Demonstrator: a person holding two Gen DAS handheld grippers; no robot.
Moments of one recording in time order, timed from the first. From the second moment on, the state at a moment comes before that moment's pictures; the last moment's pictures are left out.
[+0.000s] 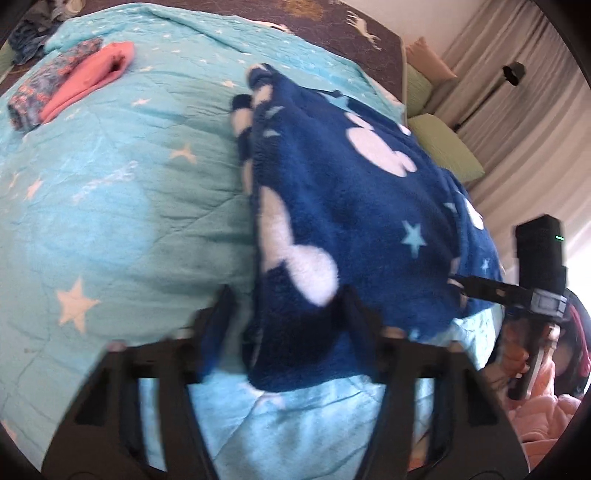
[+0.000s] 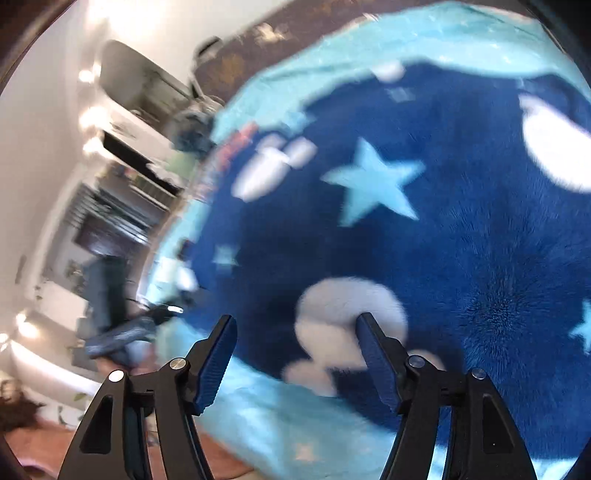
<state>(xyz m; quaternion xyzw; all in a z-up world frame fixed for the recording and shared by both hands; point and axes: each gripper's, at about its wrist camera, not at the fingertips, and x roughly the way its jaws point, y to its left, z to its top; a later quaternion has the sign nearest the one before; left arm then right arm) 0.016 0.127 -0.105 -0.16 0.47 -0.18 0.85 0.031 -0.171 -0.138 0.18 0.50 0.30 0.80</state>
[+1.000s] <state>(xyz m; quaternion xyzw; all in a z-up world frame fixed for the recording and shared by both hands) 0.010 0.080 -0.007 -0.13 0.37 -0.21 0.90 0.177 -0.195 -0.158 0.37 0.50 0.28 0.73</state>
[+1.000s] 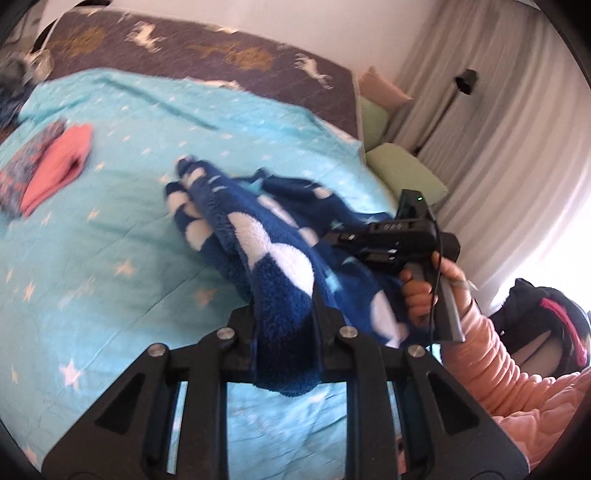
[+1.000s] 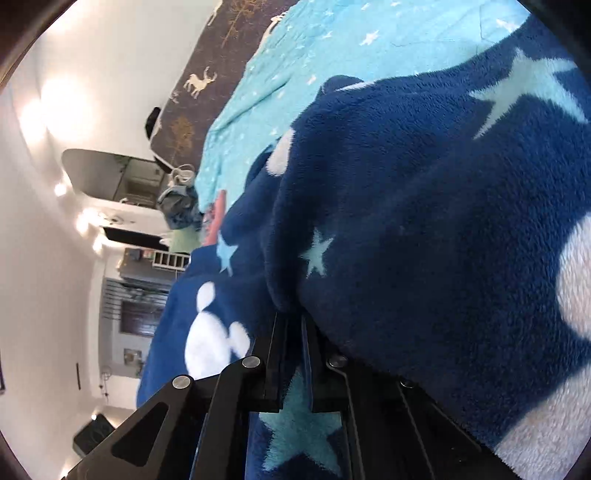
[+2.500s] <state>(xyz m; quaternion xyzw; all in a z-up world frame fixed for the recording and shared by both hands) 0.010 -0.091 0.029 0.04 0.34 -0.36 0.87 0.166 -0.122 -0.030 0.00 0.51 0.32 0.80</state>
